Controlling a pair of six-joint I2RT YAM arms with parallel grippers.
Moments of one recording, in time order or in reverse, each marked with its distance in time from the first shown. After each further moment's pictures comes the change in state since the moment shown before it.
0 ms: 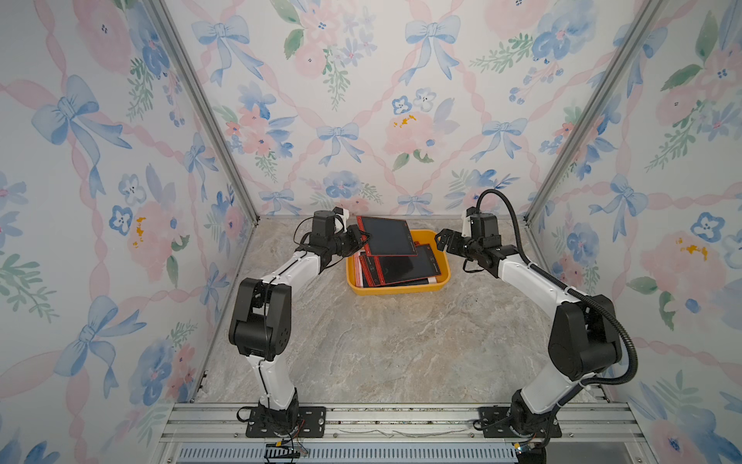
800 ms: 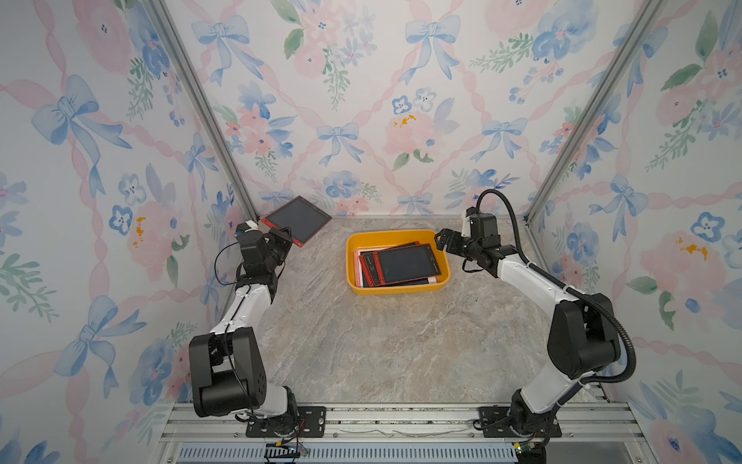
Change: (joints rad) left arm 0.413 -0.385 -0.404 0.266 -0.353 -0.228; right arm 0.000 0.009 0.000 0.011 0.000 0.011
